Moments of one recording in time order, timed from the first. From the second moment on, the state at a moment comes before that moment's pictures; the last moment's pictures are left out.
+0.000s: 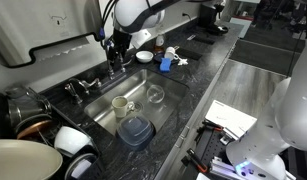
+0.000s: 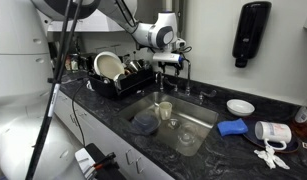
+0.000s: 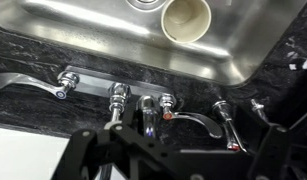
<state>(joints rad) 0.04 0.19 0.07 -1.90 0.09 2.41 -0.28</state>
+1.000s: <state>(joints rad) 0.01 0.03 0.07 -2.06 0.35 2.39 -0.61</state>
